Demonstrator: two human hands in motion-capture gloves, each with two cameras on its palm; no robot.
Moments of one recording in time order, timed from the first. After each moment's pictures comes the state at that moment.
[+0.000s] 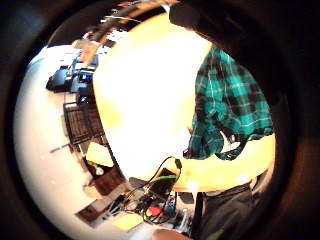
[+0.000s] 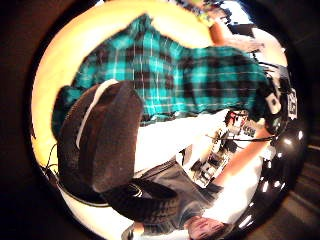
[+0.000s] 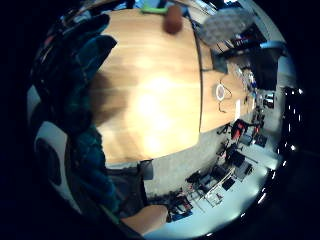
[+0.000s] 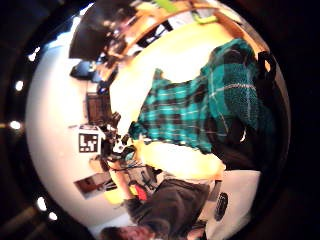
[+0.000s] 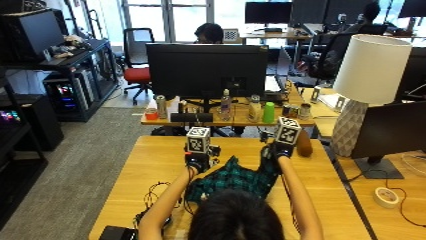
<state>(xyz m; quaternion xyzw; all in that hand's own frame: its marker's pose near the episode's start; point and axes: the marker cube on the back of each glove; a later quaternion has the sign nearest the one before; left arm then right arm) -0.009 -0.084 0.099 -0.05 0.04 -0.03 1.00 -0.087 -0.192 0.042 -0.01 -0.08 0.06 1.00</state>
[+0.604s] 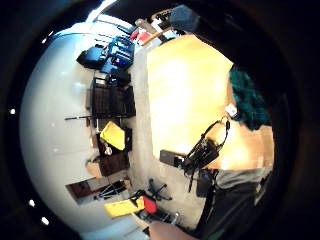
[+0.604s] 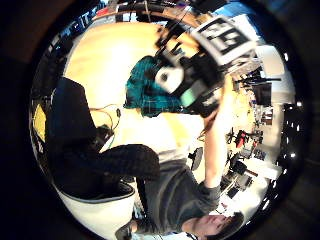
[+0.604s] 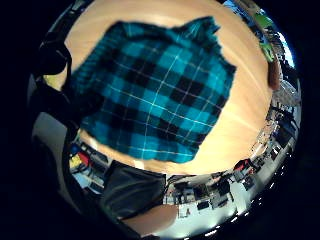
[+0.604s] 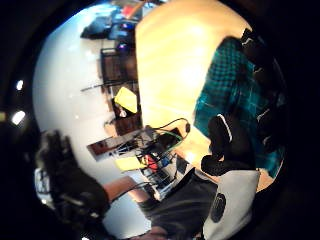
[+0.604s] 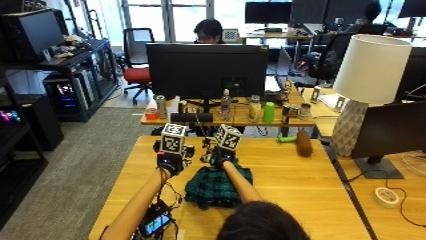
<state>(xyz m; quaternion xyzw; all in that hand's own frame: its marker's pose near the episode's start) -0.104 0.017 0.032 -0.03 -0.05 -0.11 0.99 -0.379 -0.163 0.081 -0.10 -0.18 -0.08 0.97</state>
